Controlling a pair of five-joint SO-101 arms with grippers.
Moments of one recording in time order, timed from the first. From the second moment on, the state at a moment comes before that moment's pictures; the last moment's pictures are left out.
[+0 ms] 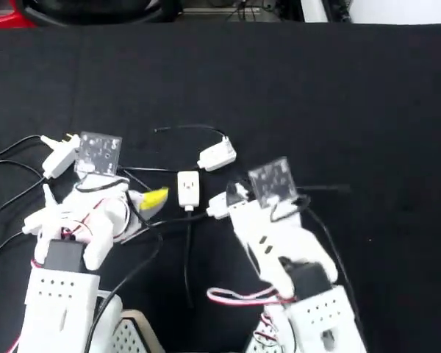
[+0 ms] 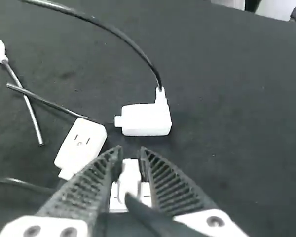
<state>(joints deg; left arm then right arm) 1.0 -70.3 69.0 54.2 -5.8 -19.3 -78.1 82.5 38.4 3.3</state>
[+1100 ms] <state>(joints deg) -4.7 -70.3 78.2 45.1 -10.6 -15.9 -34.9 73.2 22.5 5.6</state>
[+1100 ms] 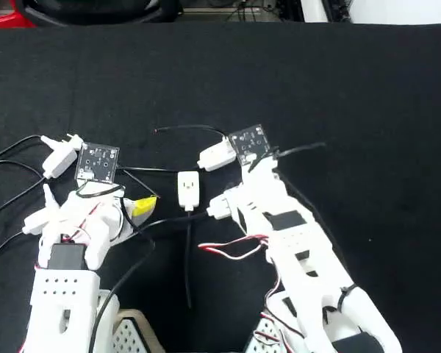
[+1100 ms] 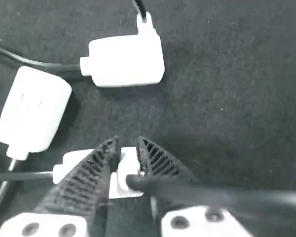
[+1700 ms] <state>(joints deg) -4.7 -70.3 78.2 45.1 -10.6 -18.9 -35.5 77.0 20.8 5.6</state>
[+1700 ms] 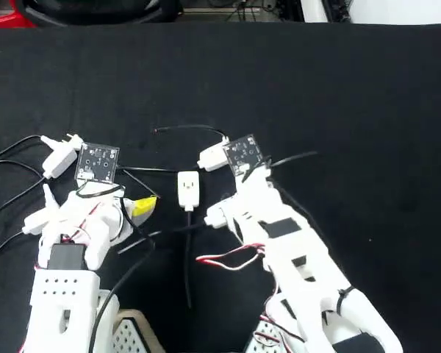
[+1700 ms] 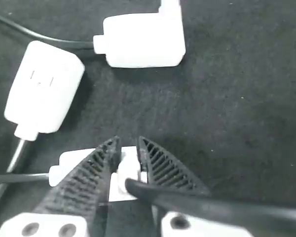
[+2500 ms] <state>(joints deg) -21.7 -70.3 74.9 55.5 -10.6 -18.6 -34.9 39.2 78.1 5.7</state>
